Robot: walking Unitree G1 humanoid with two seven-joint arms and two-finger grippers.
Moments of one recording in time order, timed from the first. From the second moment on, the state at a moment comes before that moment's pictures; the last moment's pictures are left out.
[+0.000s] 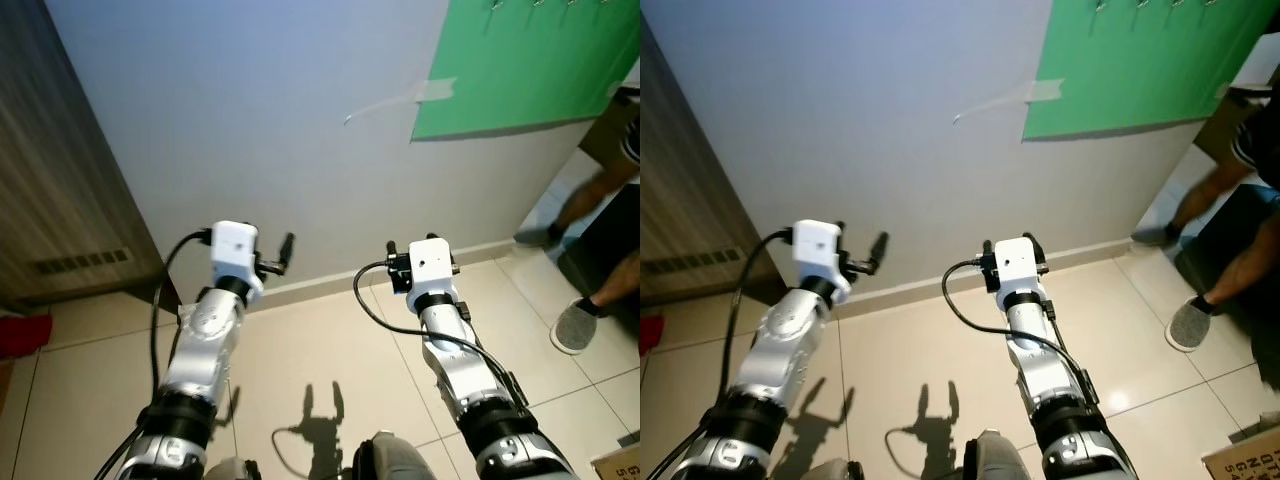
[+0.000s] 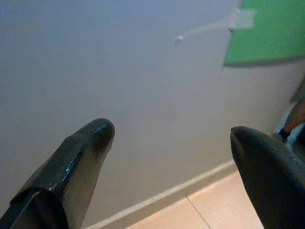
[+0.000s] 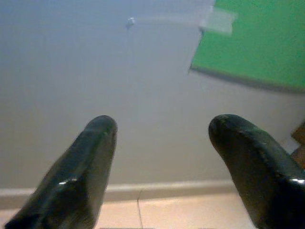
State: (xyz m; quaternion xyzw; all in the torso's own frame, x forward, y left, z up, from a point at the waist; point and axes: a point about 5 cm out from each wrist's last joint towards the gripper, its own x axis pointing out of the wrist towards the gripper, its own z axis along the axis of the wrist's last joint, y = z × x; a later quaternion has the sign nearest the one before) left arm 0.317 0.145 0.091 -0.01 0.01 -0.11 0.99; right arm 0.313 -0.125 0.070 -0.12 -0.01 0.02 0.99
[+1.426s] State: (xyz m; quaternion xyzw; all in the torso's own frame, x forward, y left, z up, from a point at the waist) left arm 0.307 0.185 0.050 0.05 0.10 -0.05 0.99; right arm 0.311 -0.135 0.046 -0.16 0.04 0.02 0.99
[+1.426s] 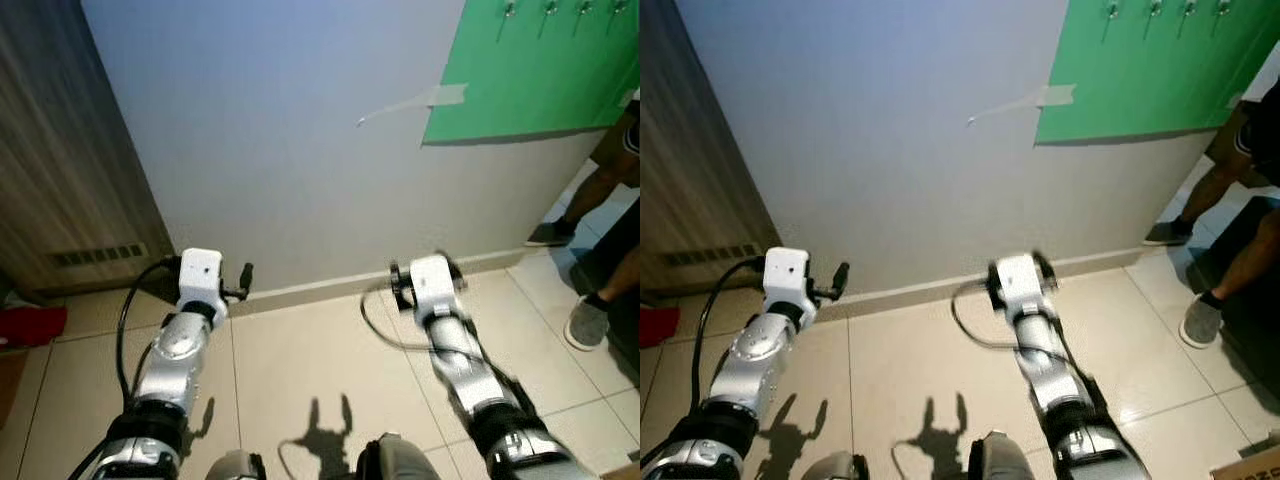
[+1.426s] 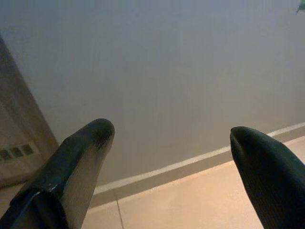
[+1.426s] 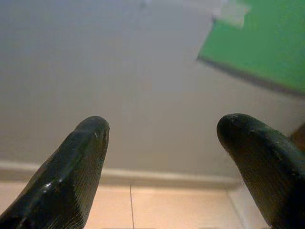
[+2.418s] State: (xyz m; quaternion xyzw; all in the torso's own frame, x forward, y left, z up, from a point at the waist) left arm 0.318 0.166 0.062 0.05 0.07 -0.08 0.99; right arm 0.320 -0.121 0.059 -0.13 0.02 0.03 0.99
